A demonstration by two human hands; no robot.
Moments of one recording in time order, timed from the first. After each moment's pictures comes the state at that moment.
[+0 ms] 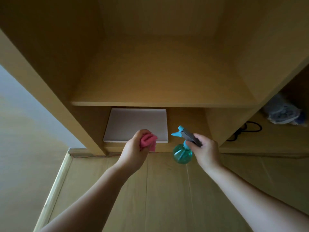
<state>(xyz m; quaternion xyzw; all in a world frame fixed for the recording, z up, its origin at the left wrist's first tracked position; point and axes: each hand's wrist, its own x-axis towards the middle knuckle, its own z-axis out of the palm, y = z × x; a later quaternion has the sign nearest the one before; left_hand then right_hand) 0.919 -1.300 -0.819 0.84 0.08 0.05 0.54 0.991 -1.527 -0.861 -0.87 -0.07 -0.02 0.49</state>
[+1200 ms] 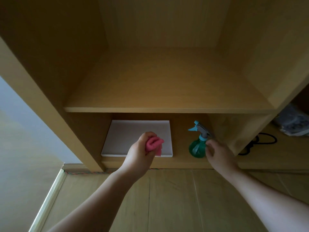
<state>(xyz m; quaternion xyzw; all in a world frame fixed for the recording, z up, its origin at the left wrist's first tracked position) 0.955 -1.299 -0.845 0.85 0.05 0.08 0.52 1.058 -1.566 -0.920 -0.97 -0.10 -0.03 0.23</state>
